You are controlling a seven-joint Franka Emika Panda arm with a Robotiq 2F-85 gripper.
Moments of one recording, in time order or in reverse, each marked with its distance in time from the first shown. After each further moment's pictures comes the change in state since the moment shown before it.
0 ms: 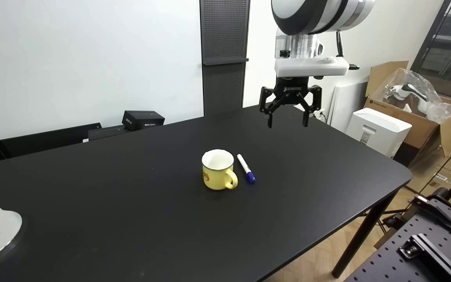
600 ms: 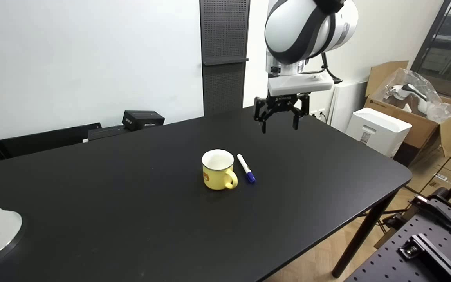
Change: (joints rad) arm 0.028 0.128 -0.025 0.032 -0.137 0.169 0.012
